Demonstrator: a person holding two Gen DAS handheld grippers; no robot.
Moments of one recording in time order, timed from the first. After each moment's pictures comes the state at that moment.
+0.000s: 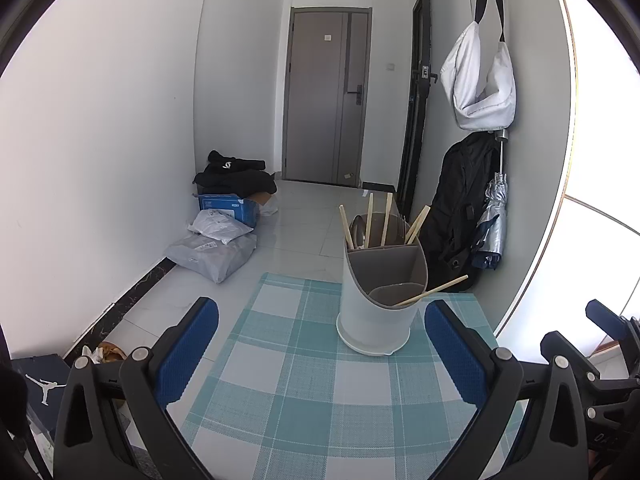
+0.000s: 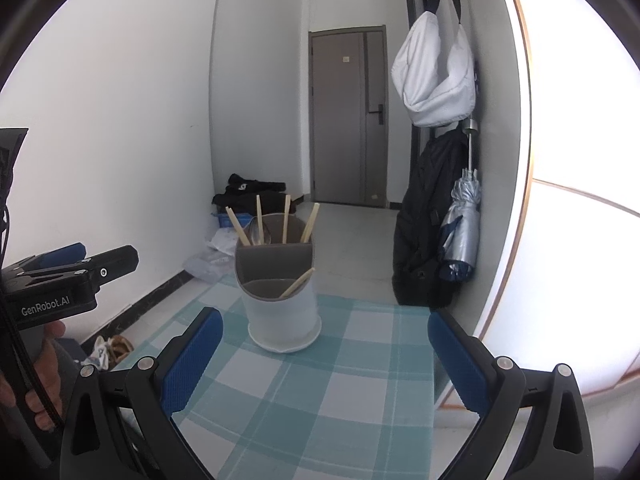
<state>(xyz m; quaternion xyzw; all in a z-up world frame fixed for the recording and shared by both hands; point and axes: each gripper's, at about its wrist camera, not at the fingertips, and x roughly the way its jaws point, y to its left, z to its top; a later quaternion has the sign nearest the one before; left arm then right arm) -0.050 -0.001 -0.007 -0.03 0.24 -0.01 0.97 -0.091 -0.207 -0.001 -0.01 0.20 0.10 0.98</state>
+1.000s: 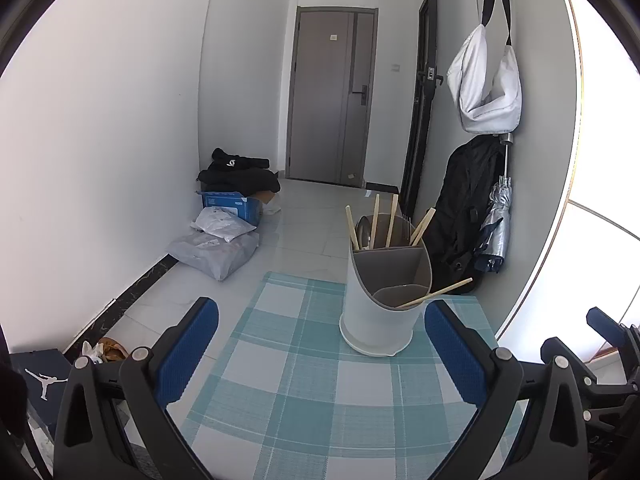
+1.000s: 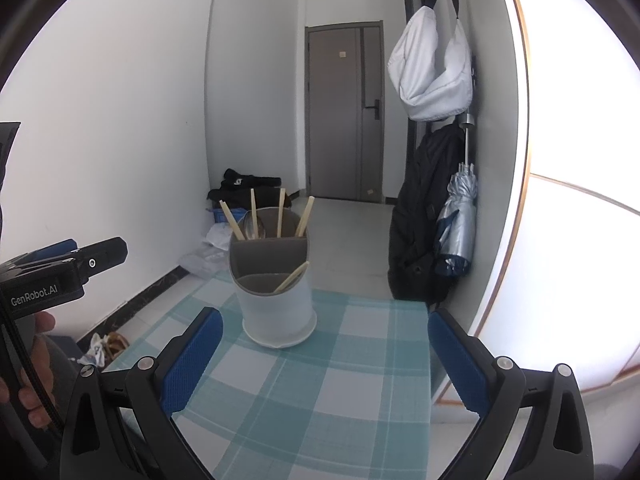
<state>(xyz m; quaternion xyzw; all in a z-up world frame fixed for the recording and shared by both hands) -0.050 0.002 -0.006 -0.04 0.24 -0.01 0.97 -0.088 -0.207 -0.004 -0.01 0.20 0.09 0.97</state>
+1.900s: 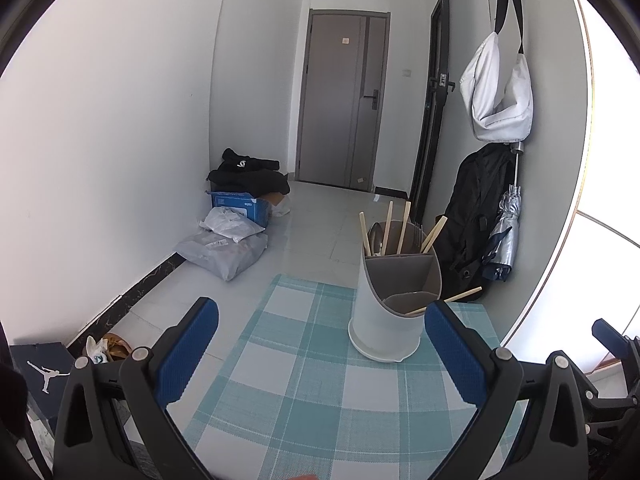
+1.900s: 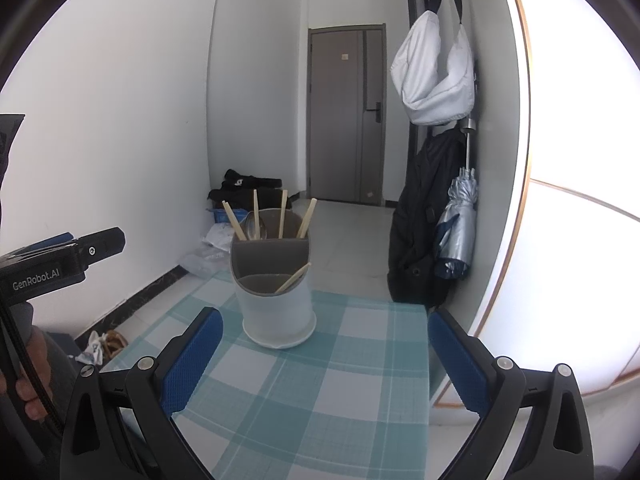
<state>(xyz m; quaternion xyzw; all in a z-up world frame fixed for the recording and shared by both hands) -0.049 0.011 -0.005 -0.05 0.23 0.01 0.97 -0.088 -0.205 -0.006 -0.02 0.20 0.09 0.98</state>
